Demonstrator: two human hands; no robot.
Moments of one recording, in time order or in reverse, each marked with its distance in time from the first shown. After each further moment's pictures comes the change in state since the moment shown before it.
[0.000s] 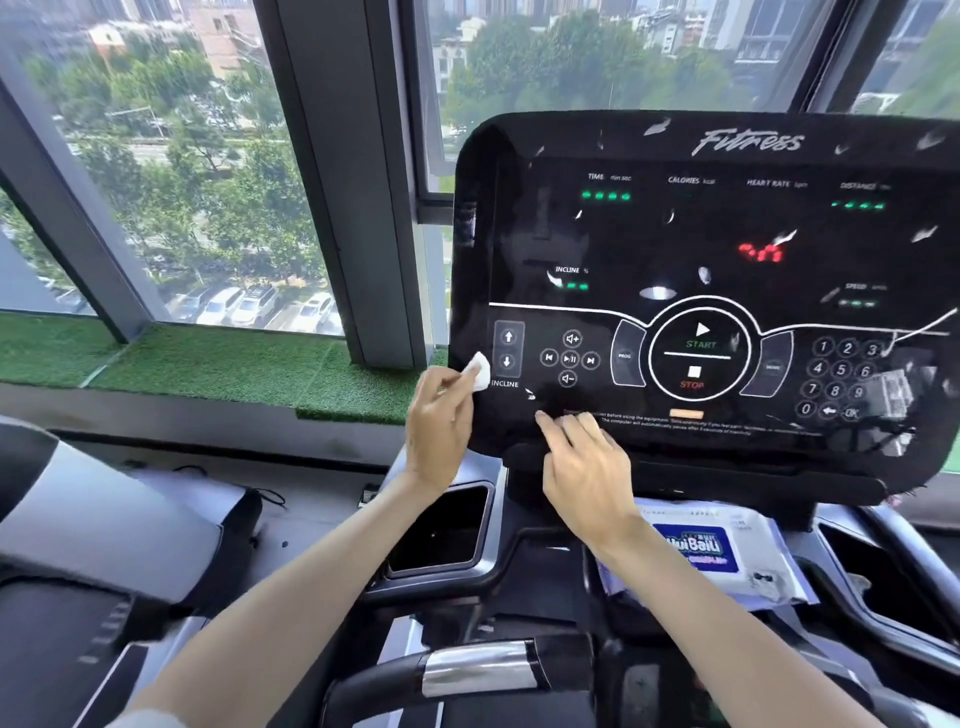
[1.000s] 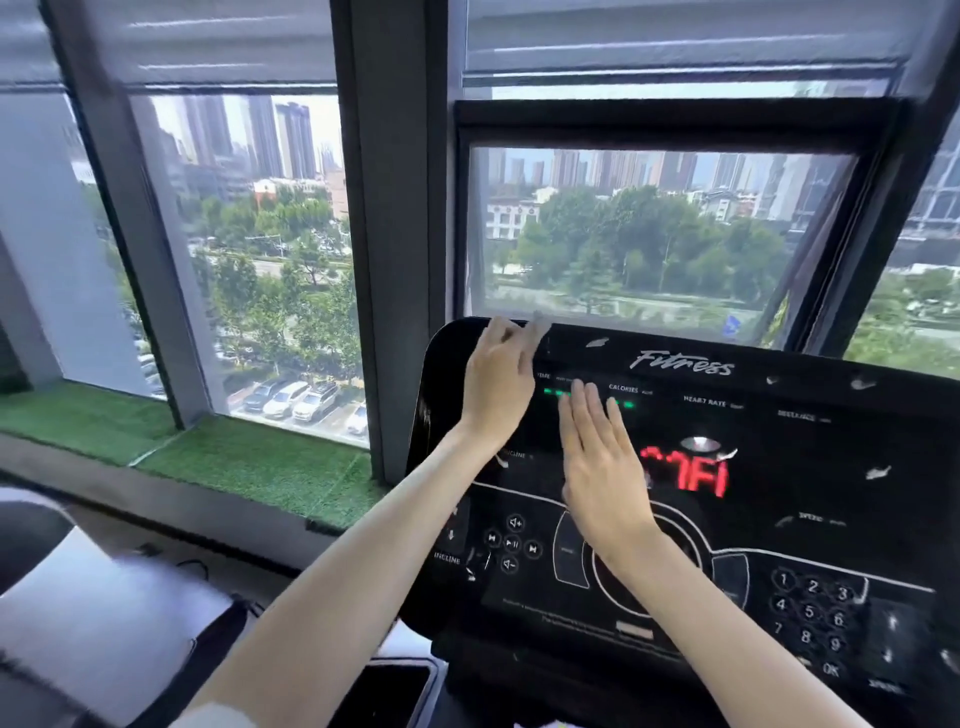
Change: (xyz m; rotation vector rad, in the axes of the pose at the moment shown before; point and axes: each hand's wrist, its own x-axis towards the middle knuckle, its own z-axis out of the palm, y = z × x) left_hand 0.222 0.121 0.054 0.177 0.161 0.014; right_hand 0.154 0.105 -0.061 -0.254 -0.030 -0.155
